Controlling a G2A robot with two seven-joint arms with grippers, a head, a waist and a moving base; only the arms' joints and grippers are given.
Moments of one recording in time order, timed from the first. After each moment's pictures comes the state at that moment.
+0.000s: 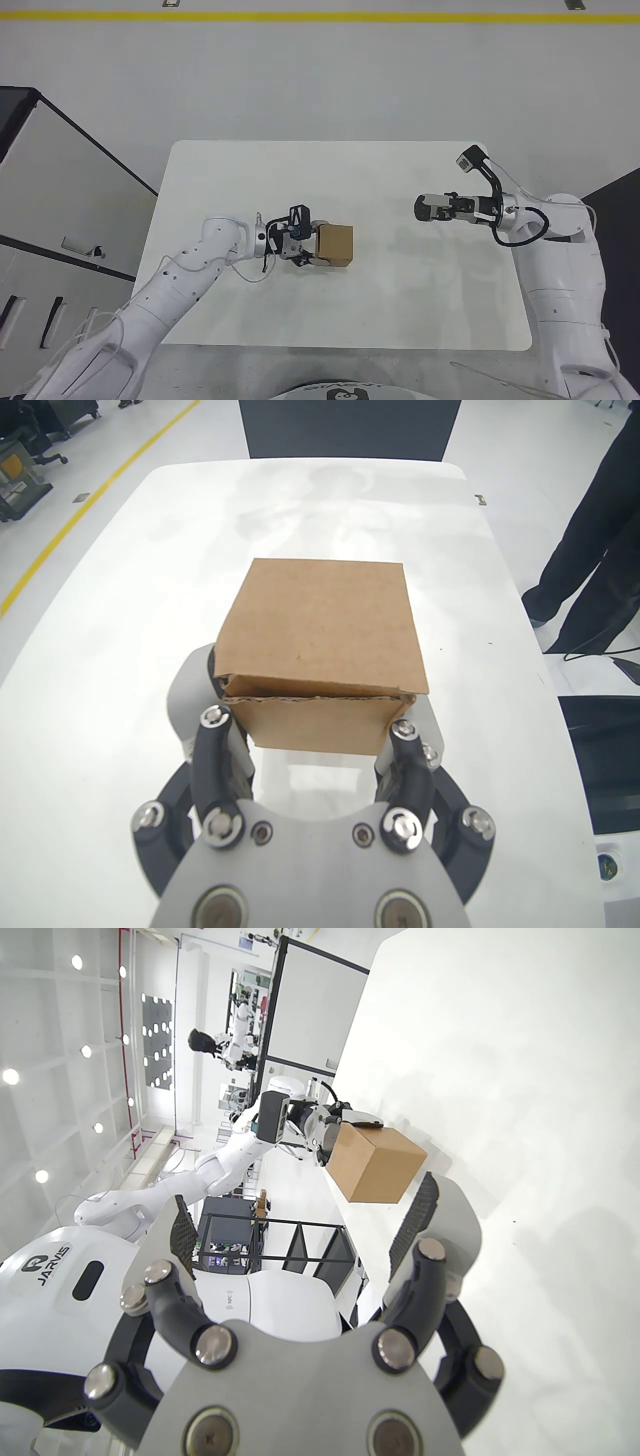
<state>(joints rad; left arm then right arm) 1.03 -1.11 -0.79 -1.17 1.55 -0.93 0.36 -1.20 -1.17 1.63 -1.32 0.21 -0.28 1.54</state>
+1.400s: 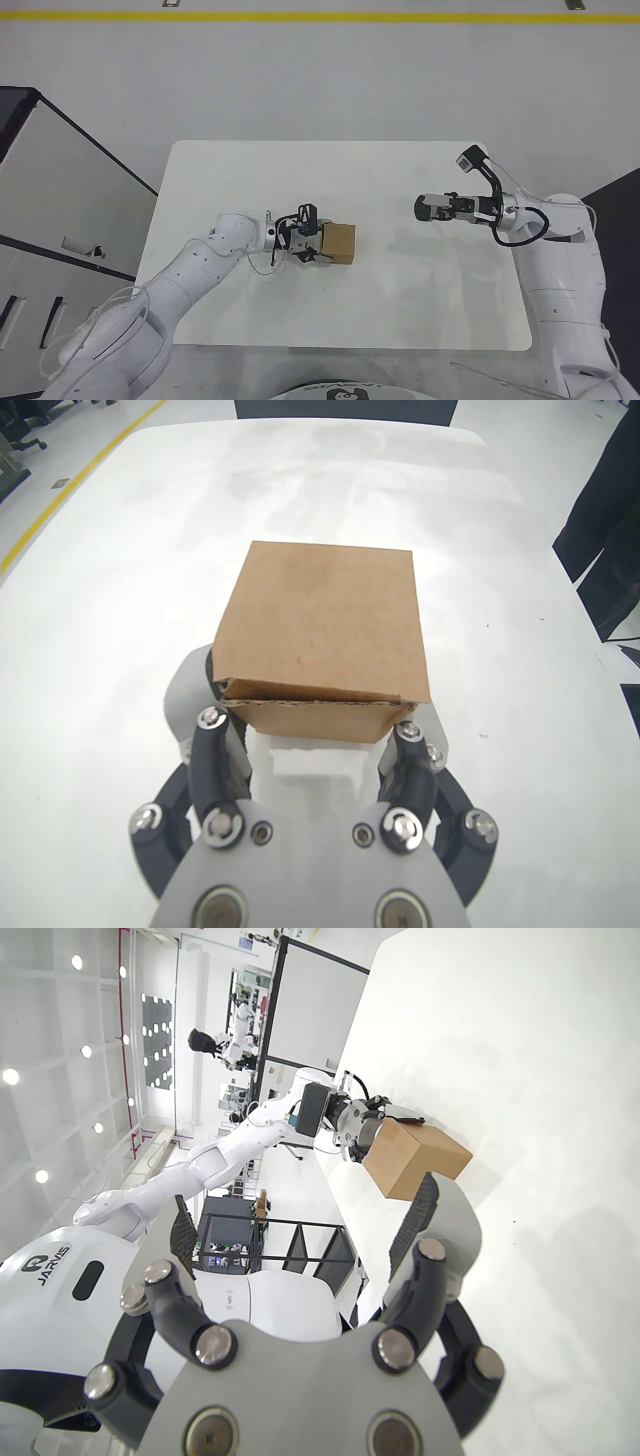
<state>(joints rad) 0.84 -1.24 -0.56 -0.78 1.67 -0.86 0.64 -1.20 -1.17 1.63 -1.32 0.21 -0.28 1.54</state>
